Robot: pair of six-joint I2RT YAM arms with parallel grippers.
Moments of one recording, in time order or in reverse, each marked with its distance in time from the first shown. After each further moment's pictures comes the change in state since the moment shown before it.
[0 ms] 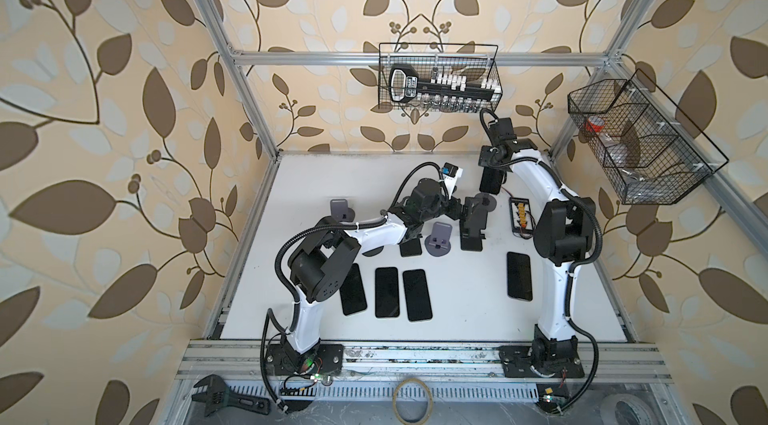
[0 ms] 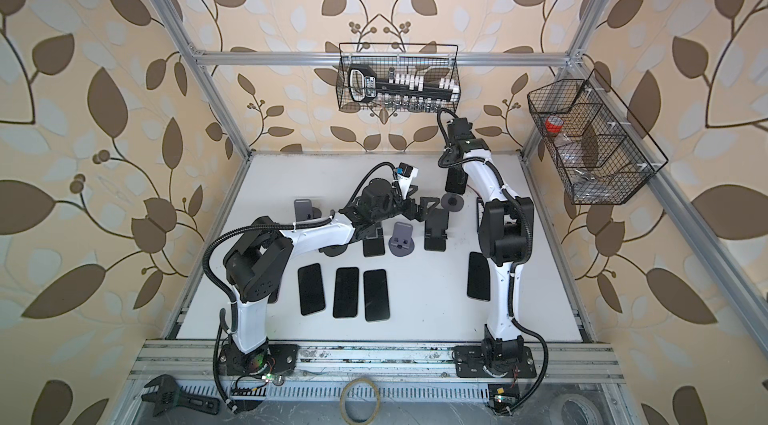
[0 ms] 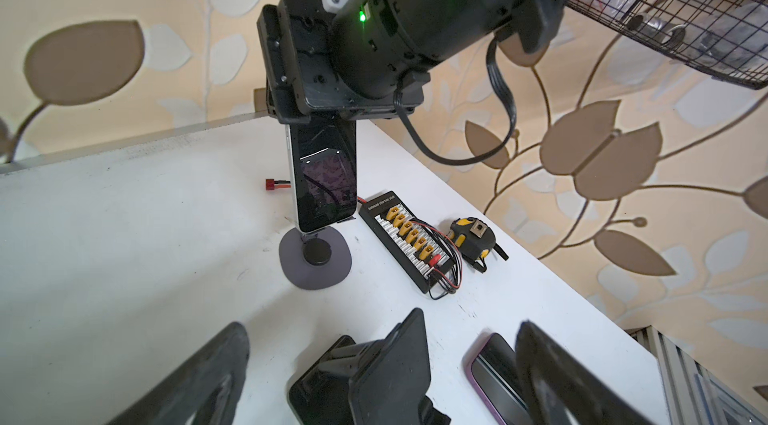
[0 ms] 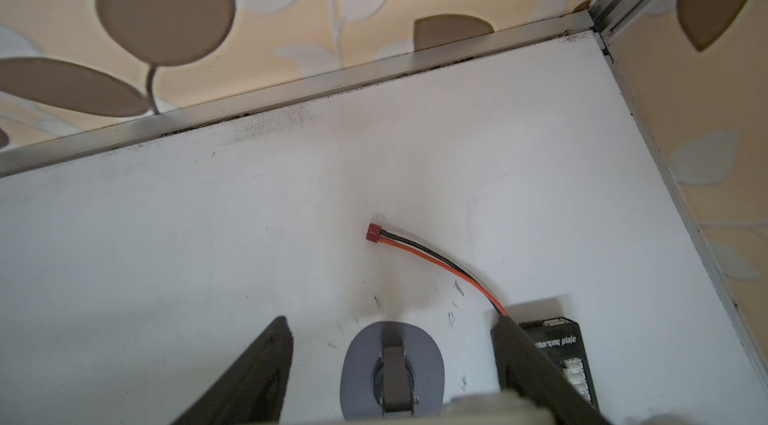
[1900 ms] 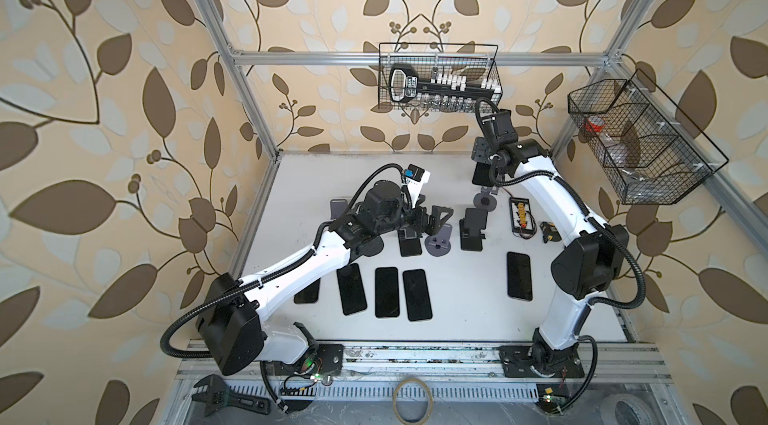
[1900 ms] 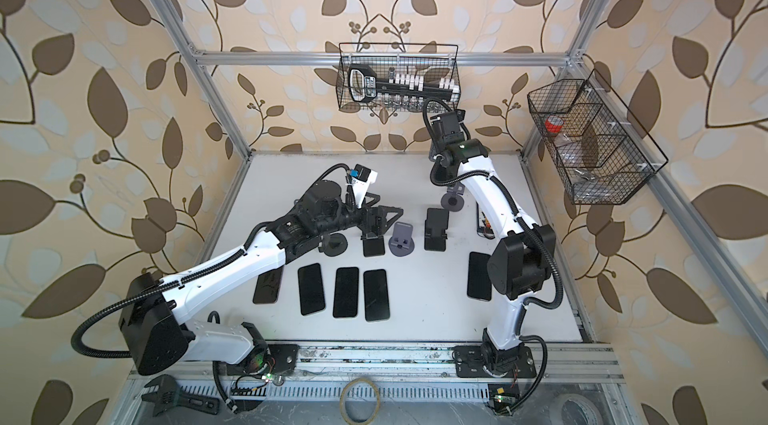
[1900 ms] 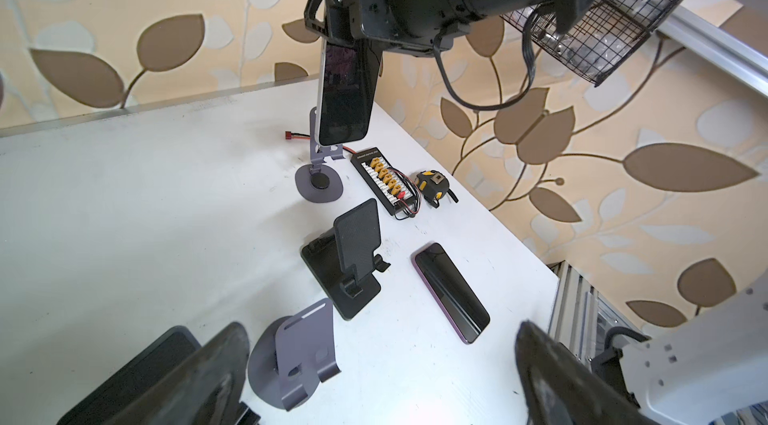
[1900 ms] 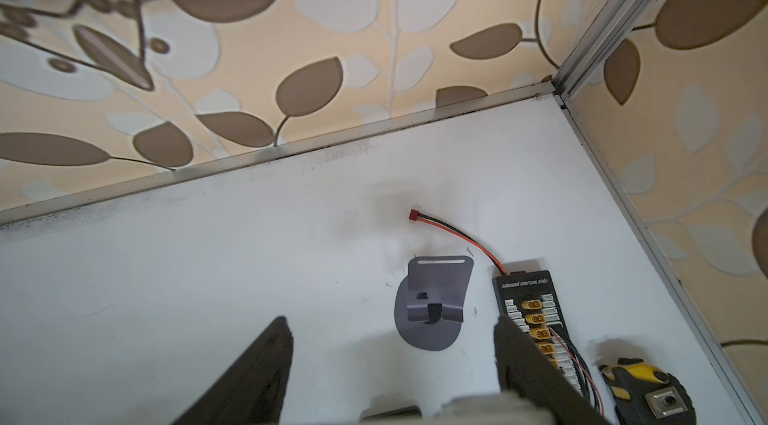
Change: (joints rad) left arm 0.013 -0.623 -0.251 -0.473 0.019 -0.013; right arm 0.184 -0.347 -0.164 -0.018 0.145 0.082
